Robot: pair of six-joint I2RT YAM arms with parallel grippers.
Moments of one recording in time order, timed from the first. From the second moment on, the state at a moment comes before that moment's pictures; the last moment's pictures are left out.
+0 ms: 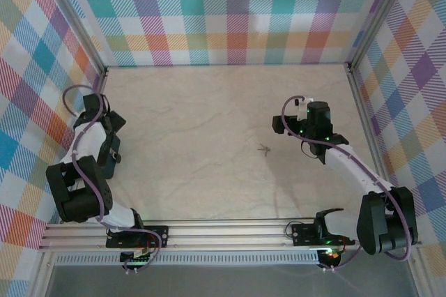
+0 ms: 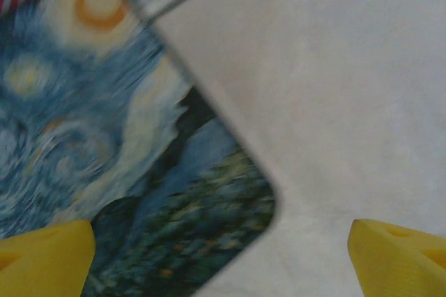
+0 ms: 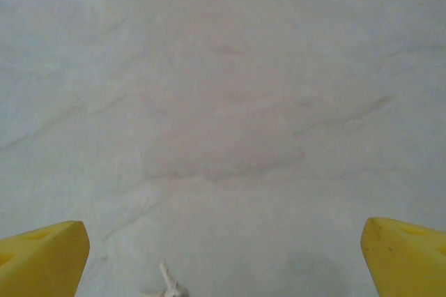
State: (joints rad) left arm 0.32 1.51 1.01 -0.55 -0.17 -0.61; right arm 0.22 1.21 0.73 -0.14 -0.13 0.18
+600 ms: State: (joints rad) left arm -0.28 1.59 1.03 -0.33 -0.07 -0.75; right arm 0.24 1.14 0.76 -0.25 -0.16 0.26
